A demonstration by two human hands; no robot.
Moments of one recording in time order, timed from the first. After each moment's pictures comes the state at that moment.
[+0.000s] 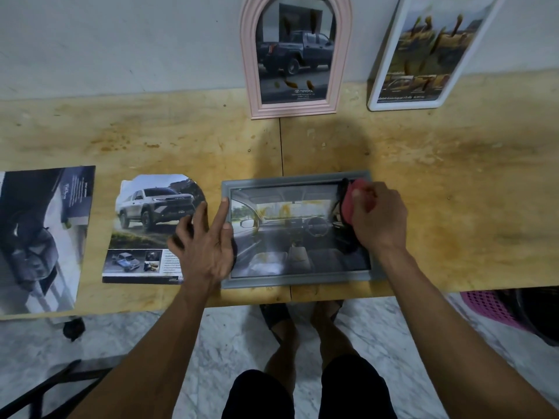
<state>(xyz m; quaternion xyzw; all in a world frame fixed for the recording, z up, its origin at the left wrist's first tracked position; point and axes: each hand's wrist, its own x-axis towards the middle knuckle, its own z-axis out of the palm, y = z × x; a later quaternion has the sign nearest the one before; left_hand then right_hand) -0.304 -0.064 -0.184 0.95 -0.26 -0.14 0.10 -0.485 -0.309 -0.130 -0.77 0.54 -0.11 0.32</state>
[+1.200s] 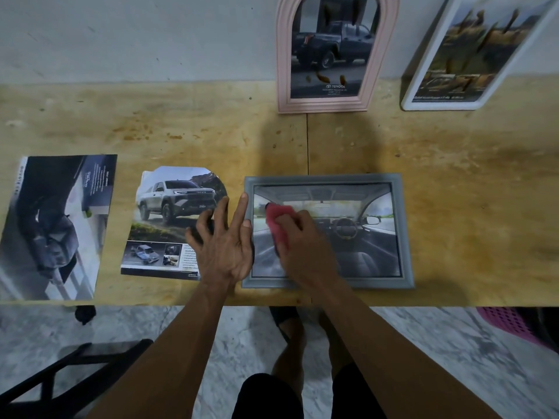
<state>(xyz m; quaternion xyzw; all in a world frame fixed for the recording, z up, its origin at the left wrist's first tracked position) -0.300 -0.060 -0.188 0.95 -0.27 -0.14 0.09 -0.411 -0.185 -0.161 -0.92 0.26 -0.05 0.28</state>
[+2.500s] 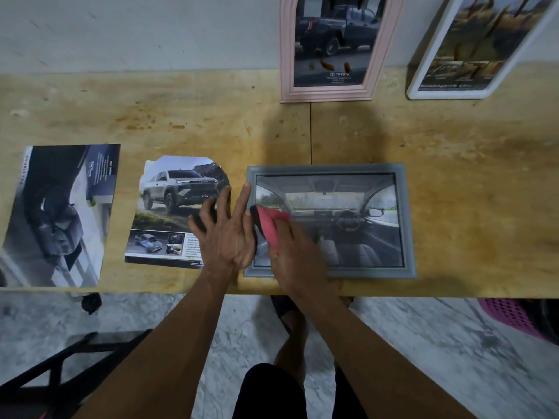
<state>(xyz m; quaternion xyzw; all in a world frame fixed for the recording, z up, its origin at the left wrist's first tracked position) -0.299 -0.060 -0.192 0.95 -0.28 -0.13 0.08 -0.419 -0.148 -0.172 -0.92 0.29 -0.06 0.26</state>
